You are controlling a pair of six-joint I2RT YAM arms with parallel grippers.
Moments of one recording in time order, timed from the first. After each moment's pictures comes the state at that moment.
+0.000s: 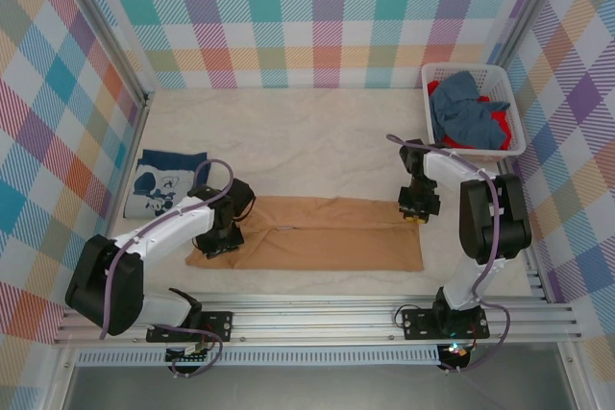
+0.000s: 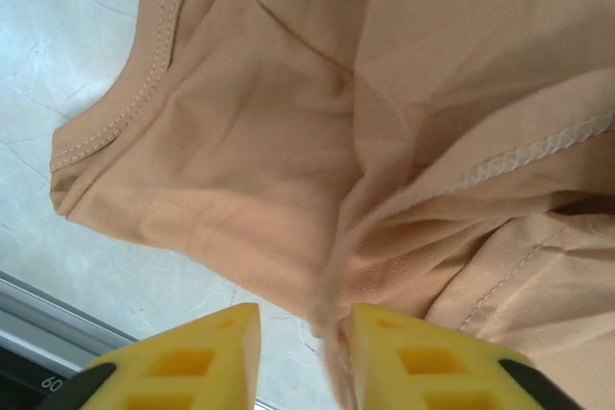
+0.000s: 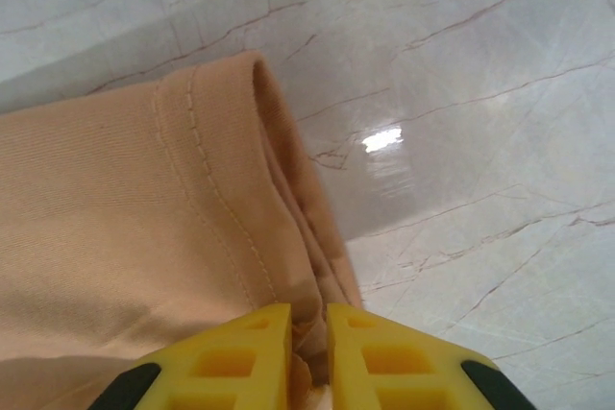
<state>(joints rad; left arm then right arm) -0.50 1.34 0.82 -1.10 -0.18 -0.92 0.20 1.75 1.12 -1.06 0.07 0.50</state>
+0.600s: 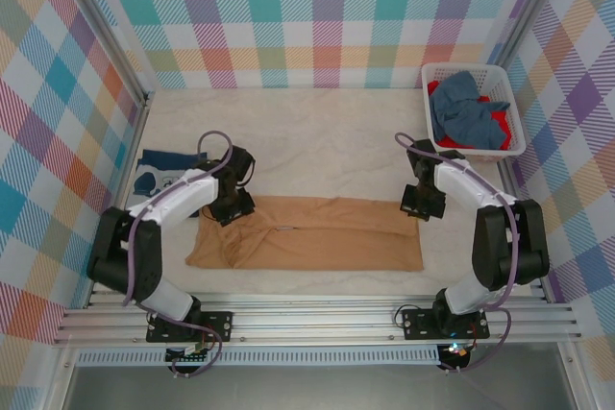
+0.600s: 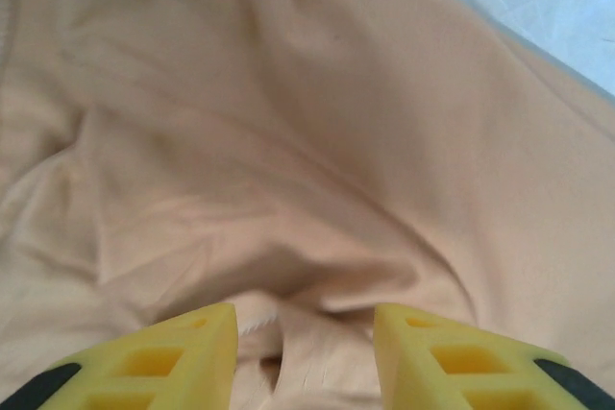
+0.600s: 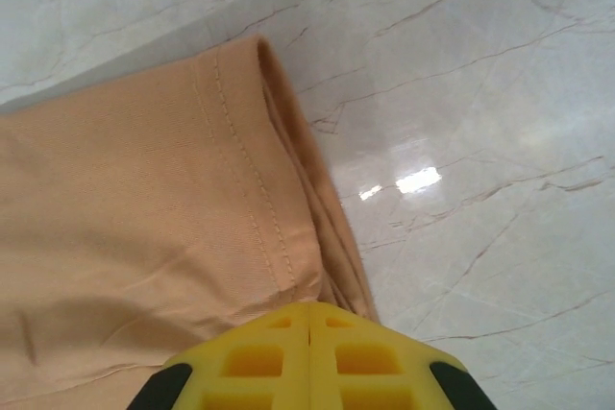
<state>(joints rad) -0.37 1.56 1.03 -0.90 -0.04 -0.85 0.20 1.56 1.02 -1.00 0.05 0.54</state>
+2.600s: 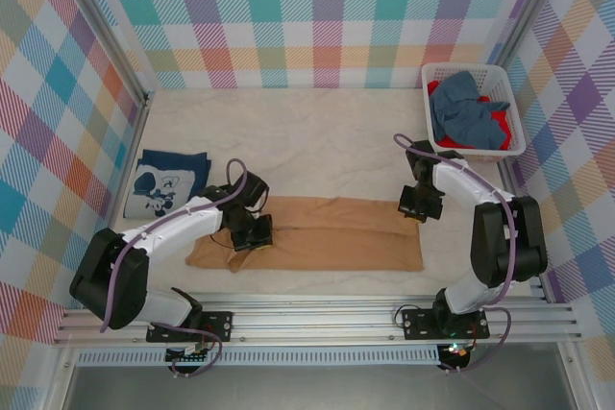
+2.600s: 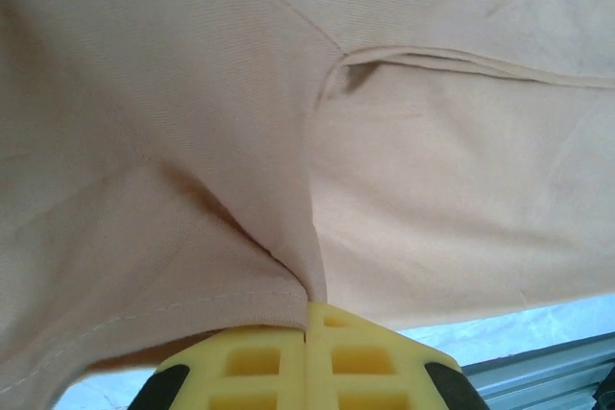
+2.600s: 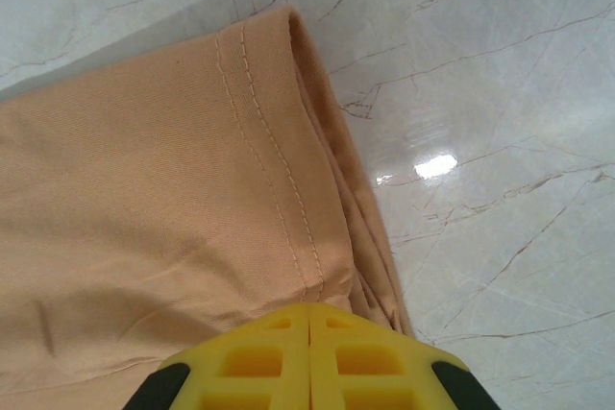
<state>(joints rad) -0.58 1.39 0.83 -0.79 0.27 -0.76 0.20 1.59 1.02 -0.99 0.00 0.54</state>
